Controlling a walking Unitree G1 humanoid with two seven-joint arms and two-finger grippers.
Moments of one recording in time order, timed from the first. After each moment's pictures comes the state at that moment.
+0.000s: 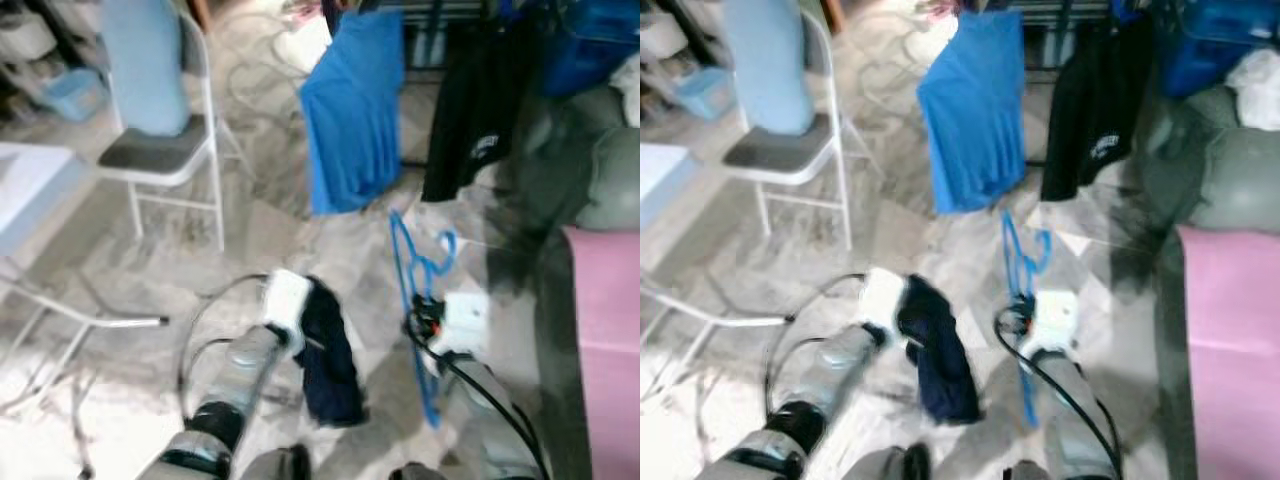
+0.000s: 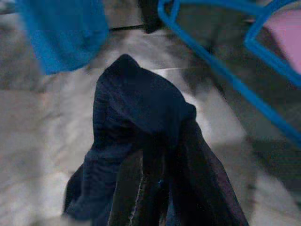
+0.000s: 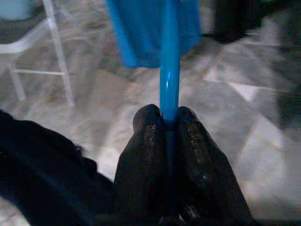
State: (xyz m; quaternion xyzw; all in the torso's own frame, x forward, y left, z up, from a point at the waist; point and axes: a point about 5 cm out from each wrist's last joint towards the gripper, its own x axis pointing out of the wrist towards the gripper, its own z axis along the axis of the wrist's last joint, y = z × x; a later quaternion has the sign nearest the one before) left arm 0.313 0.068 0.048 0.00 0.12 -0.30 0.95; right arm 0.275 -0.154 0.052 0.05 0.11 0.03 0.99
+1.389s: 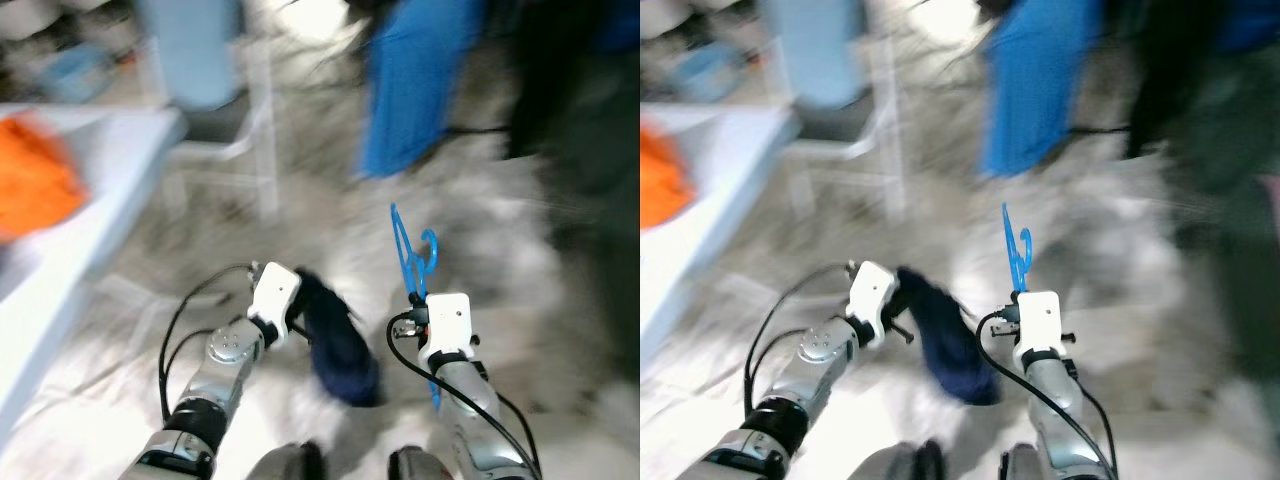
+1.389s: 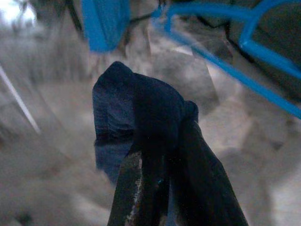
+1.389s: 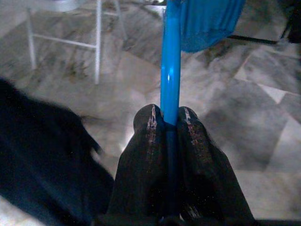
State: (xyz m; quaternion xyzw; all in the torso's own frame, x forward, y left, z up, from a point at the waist) left arm 0.318 0.088 0.065 0.08 0.05 -0.33 0.94; right arm 0.276 -0.147 0.054 -0.06 0.08 0.03 0.99
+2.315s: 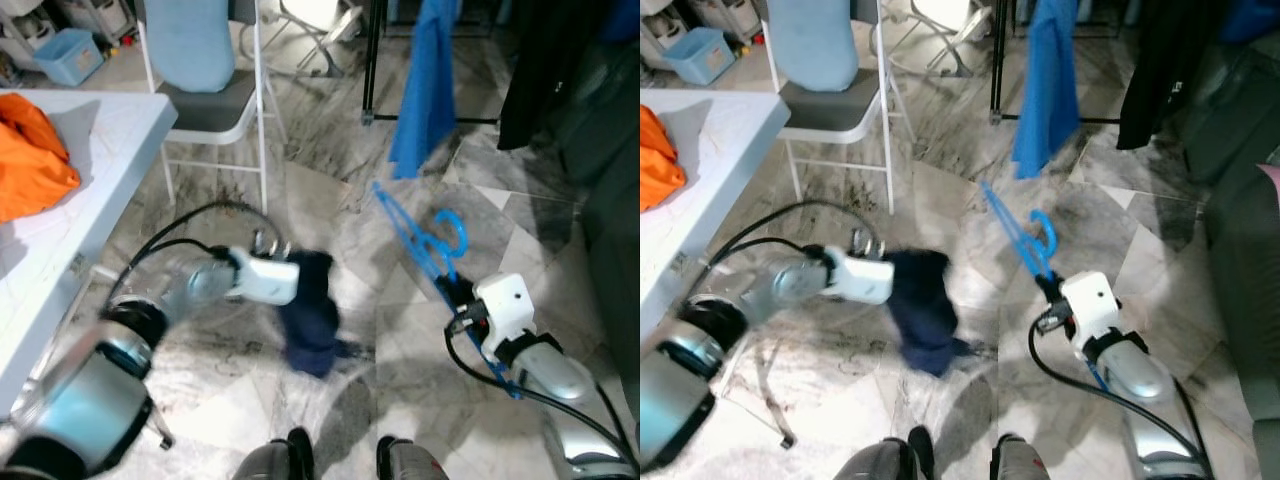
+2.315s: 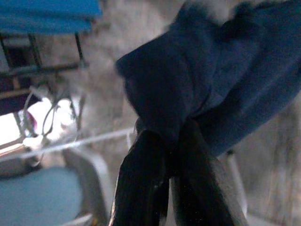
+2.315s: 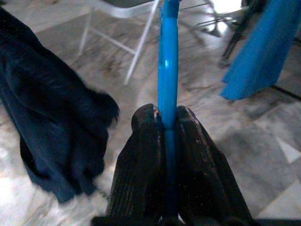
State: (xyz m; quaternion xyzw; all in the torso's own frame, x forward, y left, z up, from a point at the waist) left arm 0.372 0.154 0.122 0.70 0.02 -0.37 0.61; right arm 0.272 -0.206 0.102 -0.14 0.04 0.21 0.97
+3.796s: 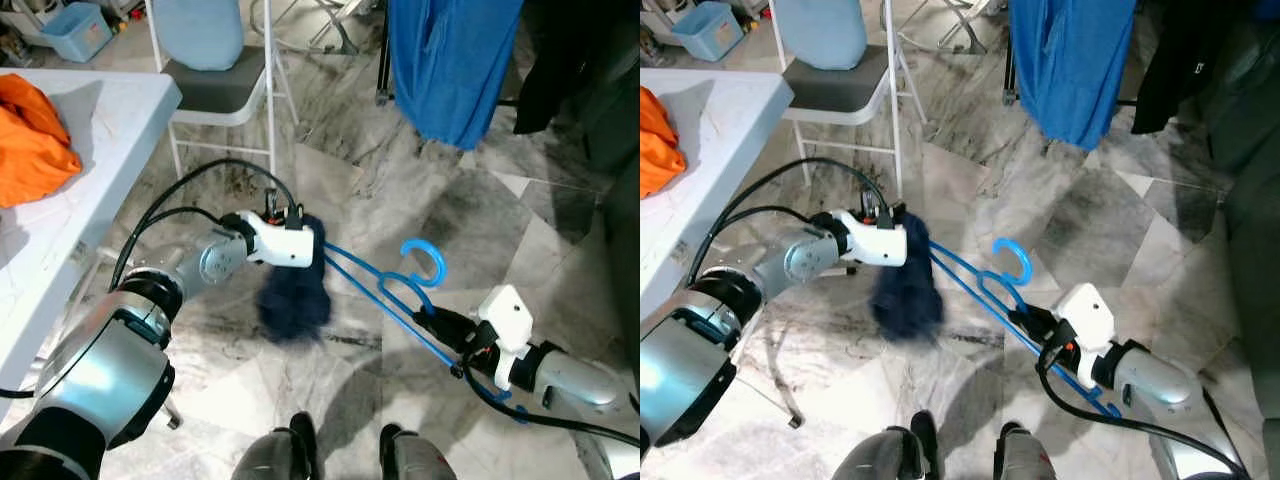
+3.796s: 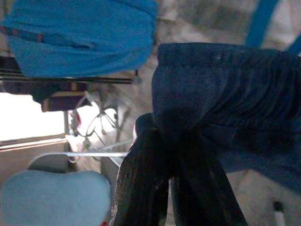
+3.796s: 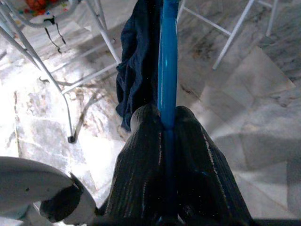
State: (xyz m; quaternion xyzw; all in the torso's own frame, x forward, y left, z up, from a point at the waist) left arm 0.385 0.118 0.160 0.64 -0.12 -0.32 0.69; right arm 0.248 -0.198 0.120 -0.10 0.09 0.37 0.92
